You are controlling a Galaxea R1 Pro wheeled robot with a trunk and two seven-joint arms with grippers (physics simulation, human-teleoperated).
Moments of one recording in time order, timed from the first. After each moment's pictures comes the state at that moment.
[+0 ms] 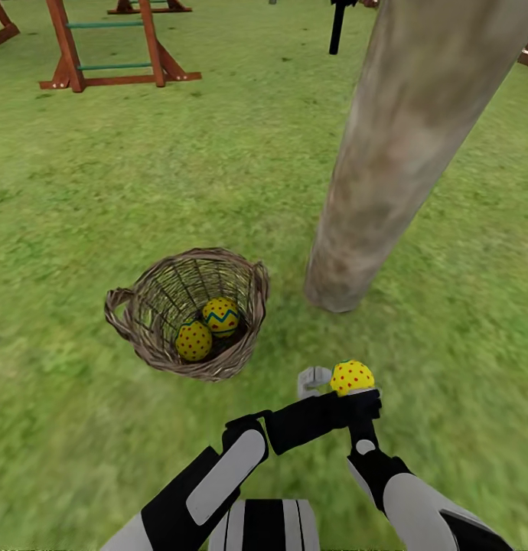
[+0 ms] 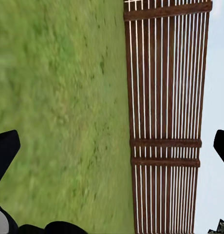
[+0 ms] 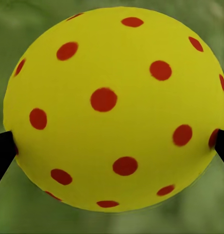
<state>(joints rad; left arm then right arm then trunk) -0.54 -0.13 -0.78 -1.30 1.21 0.40 -0.12 -0.75 0.07 -0.34 -0.17 0.65 -0.44 -0.36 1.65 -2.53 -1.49</state>
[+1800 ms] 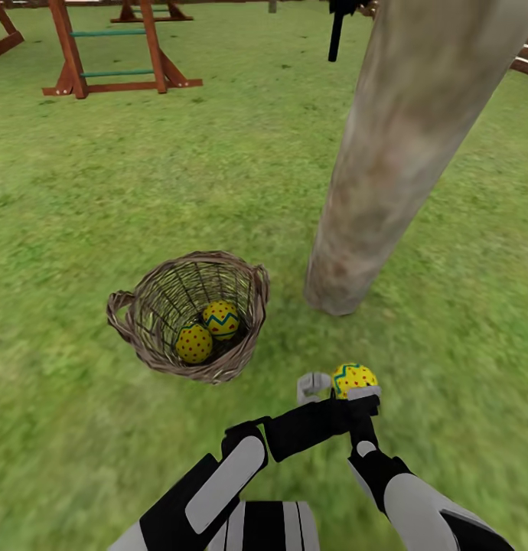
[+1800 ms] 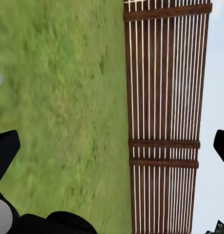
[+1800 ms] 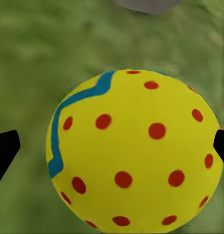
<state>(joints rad) -0.51 -0.13 -0.78 -1.30 1.21 0.39 -0.13 -0.75 0.06 -0.32 -0.17 0.67 -0.50 -0.36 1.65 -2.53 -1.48</state>
